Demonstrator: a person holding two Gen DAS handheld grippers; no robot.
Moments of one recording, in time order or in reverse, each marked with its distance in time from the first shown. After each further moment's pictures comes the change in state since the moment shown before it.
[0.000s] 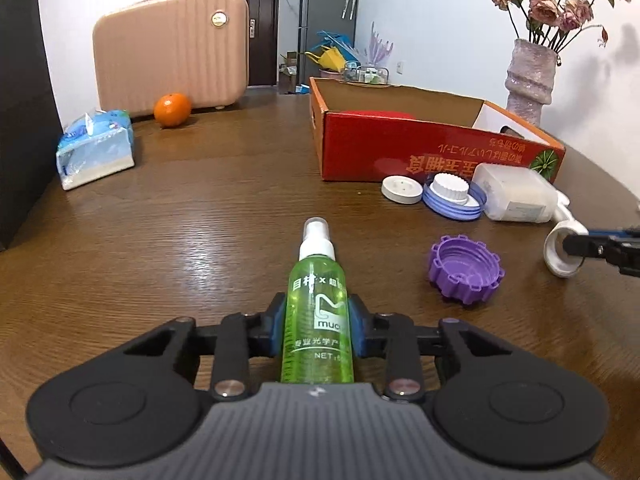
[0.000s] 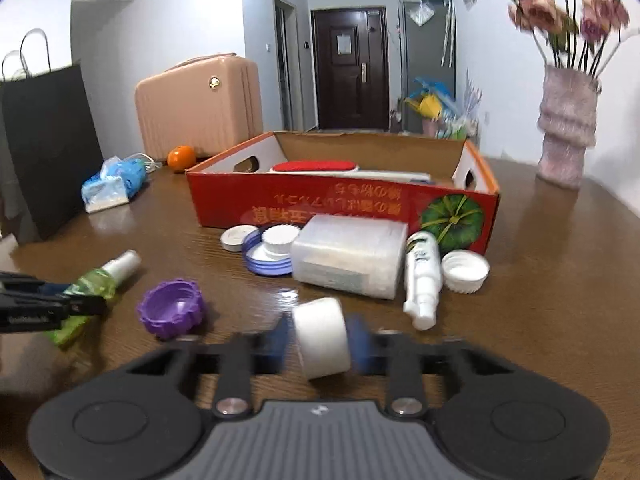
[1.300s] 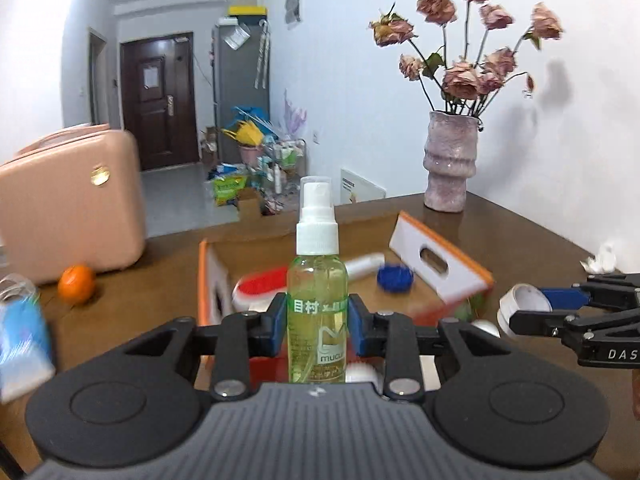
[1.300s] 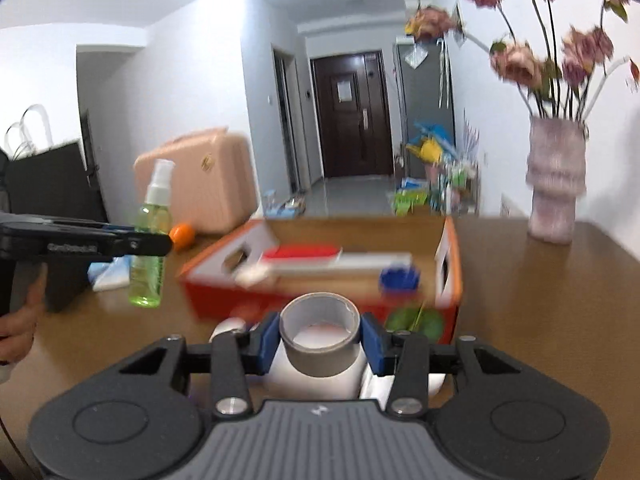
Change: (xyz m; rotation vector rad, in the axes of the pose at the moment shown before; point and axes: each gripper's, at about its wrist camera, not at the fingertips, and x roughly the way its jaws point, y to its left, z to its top) left arm 0.019 -0.075 0.168 0.188 -0.177 -0.186; right arm -0.022 -0.048 0.073 0.012 -0.175 0.020
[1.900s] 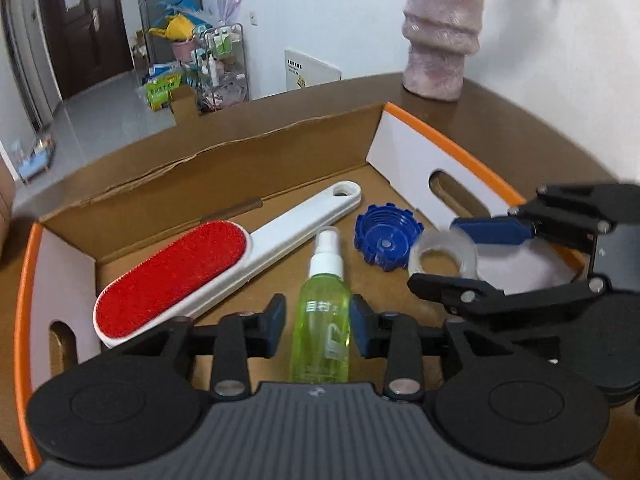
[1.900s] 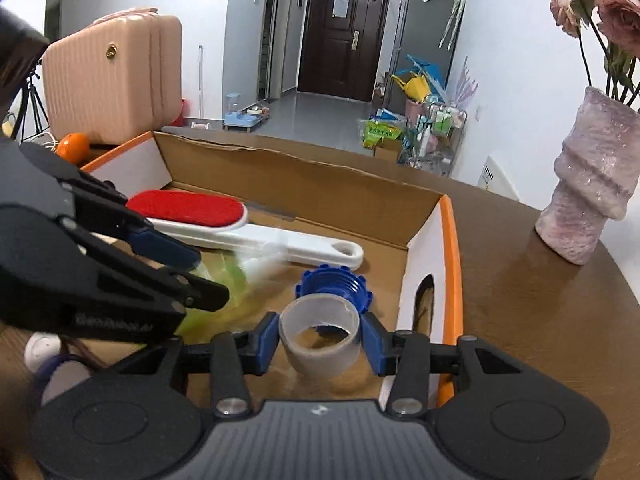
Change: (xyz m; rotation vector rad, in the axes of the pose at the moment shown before) left arm 0.206 -0.020 0.012 0.072 0.354 -0.143; right arm 0.189 -0.039 0.034 -0.178 0.298 -0.161
